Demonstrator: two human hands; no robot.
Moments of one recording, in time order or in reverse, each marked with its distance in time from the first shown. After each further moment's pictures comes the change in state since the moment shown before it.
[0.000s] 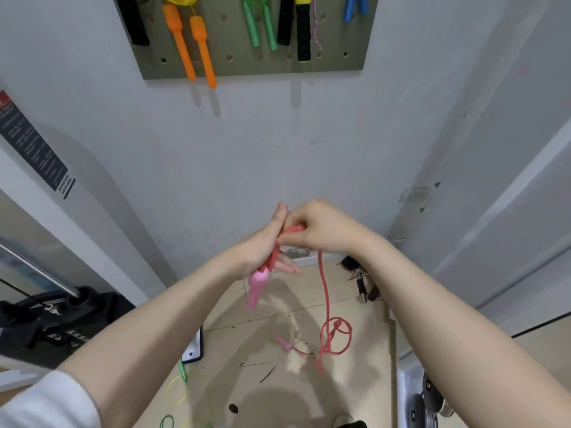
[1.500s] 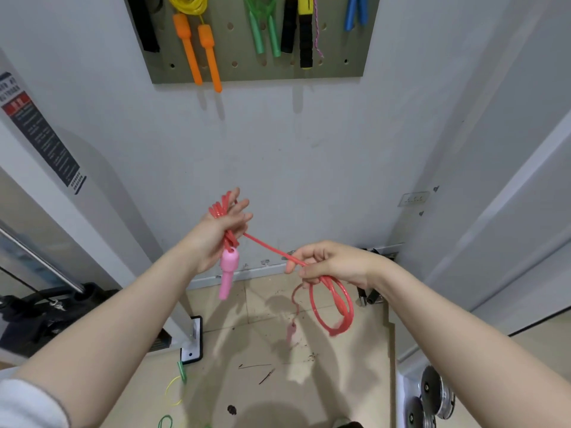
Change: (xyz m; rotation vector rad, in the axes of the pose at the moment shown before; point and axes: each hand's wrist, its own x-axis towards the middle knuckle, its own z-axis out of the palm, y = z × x) left_hand -0.030 -0.006 -0.045 -0.491 0.351 0.198; right_hand -0.036 0.046 0.039 0.718 -0.342 0.132
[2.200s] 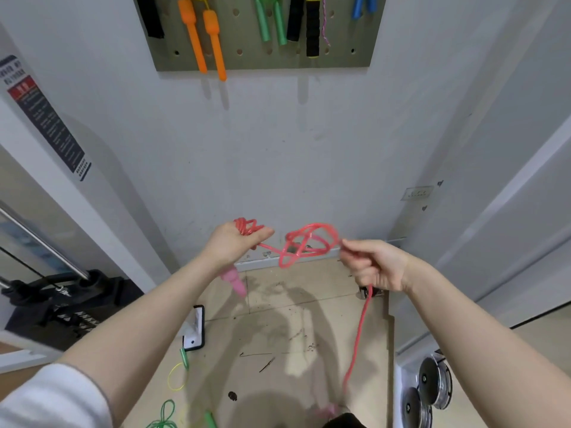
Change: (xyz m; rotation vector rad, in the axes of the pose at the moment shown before) left_hand -0.010 -0.030 0.004 0.793 0.116 0.028; right_hand -0.028 0.043 -0.037 0.659 0.113 0.224
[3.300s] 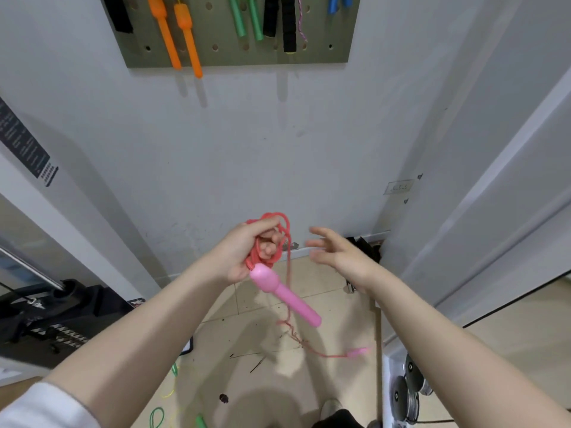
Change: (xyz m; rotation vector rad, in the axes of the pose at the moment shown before) left_hand -0.004 0.030 0.040 -0.962 -0.411 -0.259; right_hand 0.012 0.020 0.030 -0.447 0.397 -0.307
